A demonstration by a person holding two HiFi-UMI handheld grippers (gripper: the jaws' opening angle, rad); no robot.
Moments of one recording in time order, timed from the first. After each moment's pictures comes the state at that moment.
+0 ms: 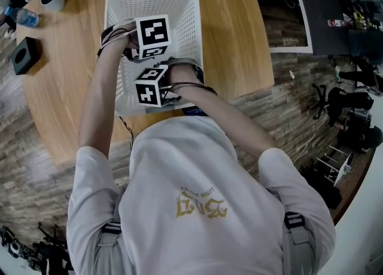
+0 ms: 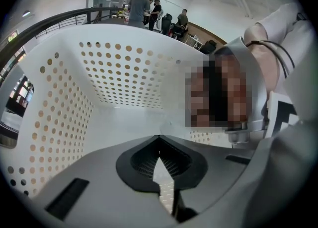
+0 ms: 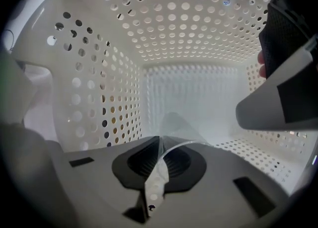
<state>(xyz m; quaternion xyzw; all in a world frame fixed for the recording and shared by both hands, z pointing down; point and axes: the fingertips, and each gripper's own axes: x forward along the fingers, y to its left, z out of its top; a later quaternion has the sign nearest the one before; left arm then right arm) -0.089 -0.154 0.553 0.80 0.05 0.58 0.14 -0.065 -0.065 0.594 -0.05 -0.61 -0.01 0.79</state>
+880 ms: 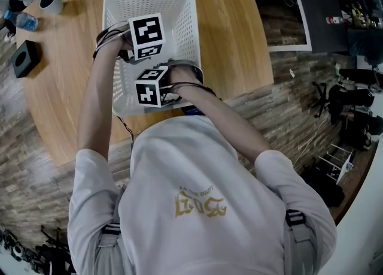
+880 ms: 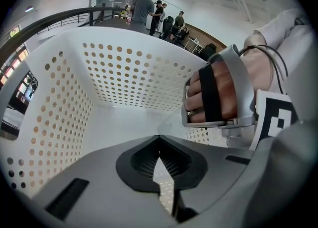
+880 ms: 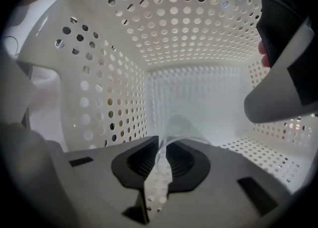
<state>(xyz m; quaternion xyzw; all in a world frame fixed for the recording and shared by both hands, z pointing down) -0.094 -0.150 0.547 0.80 0.05 0.57 0.16 -0.069 -0.054 0.595 -0.06 -0.62 0.02 0.78</state>
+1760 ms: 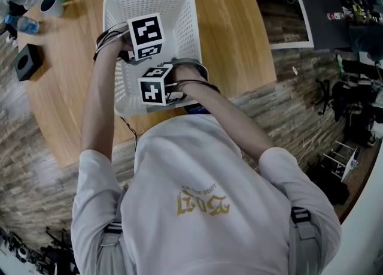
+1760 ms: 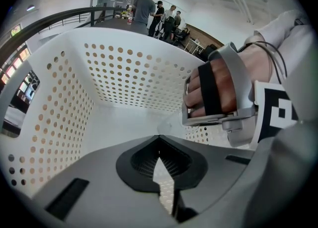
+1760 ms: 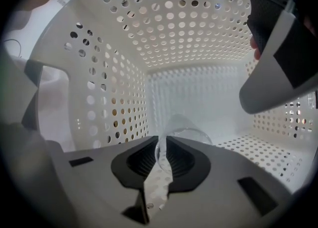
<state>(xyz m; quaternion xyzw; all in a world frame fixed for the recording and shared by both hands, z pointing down) -0.096 -0.150 0.546 0.80 0.04 0.57 0.16 -0.068 -0.053 0.590 -0.05 -0.64 0.04 0.77</state>
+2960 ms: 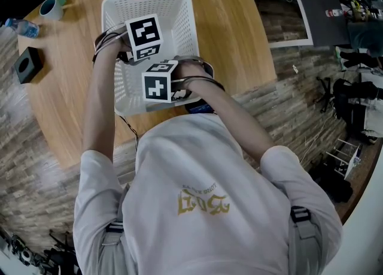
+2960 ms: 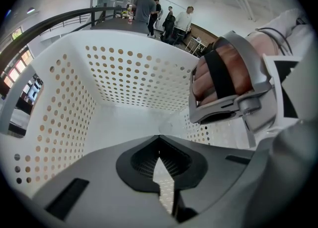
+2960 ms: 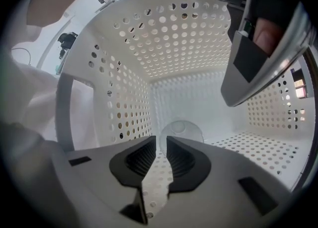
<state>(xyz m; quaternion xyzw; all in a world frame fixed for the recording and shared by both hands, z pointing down) -0.100 -0.151 0.543 0.80 0.03 0.58 0.15 -0.072 -0.053 0.565 -0.05 -0.66 0.06 0.74</state>
